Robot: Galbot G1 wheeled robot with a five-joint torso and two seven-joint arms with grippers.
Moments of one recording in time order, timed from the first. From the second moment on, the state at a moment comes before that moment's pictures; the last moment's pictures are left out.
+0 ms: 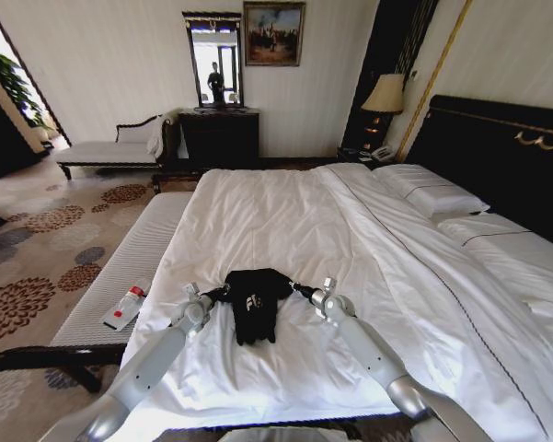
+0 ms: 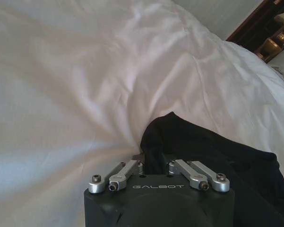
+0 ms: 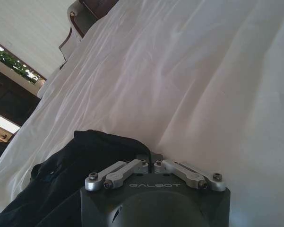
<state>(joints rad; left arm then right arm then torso) 0.80 -1.08 0.01 -1.32 -1.26 0.26 -0.18 -0.73 1.22 0.08 1.11 1.10 -0.37 -0.12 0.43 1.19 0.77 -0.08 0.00</state>
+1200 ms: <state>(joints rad) 0.75 -0.79 0.01 -1.82 -1.23 0.25 -0.24 -0.95 0.91 0.28 1.84 1.23 -0.40 0.02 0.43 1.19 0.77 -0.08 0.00</state>
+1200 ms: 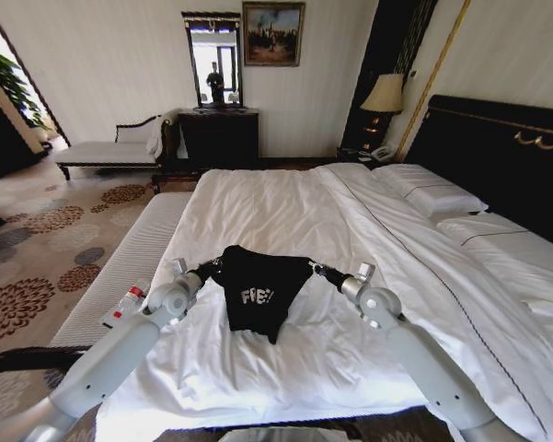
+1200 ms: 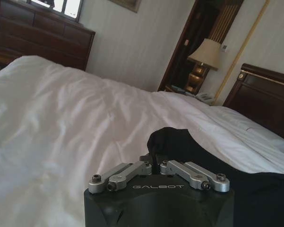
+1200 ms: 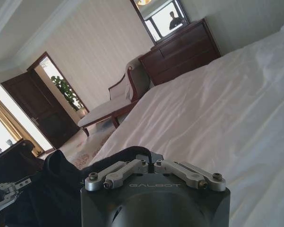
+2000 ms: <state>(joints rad) 0.22 -0.56 0.02 -2.08 -1.64 0.29 -0.33 -0.51 0.54 0.39 2.10 1.73 -0.43 0.22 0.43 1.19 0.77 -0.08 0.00</state>
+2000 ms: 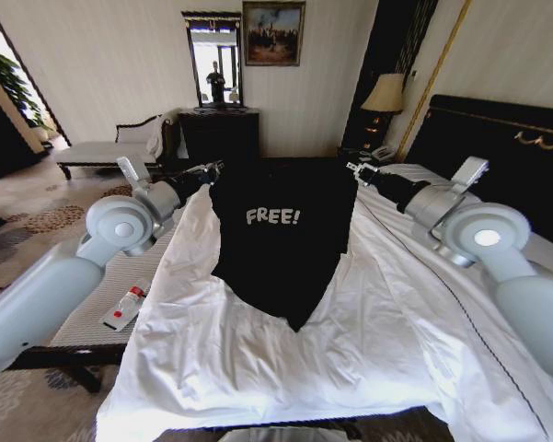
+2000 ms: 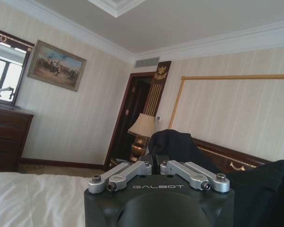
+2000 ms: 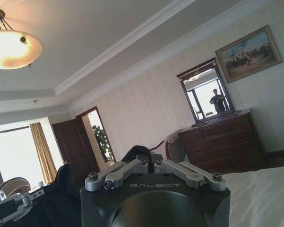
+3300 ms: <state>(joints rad) 0.55 -0.04 -0.57 -2.44 -2.10 0.31 -0.45 -0.56 0.27 0.78 2.40 2.30 -0.52 0.47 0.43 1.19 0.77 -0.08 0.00</state>
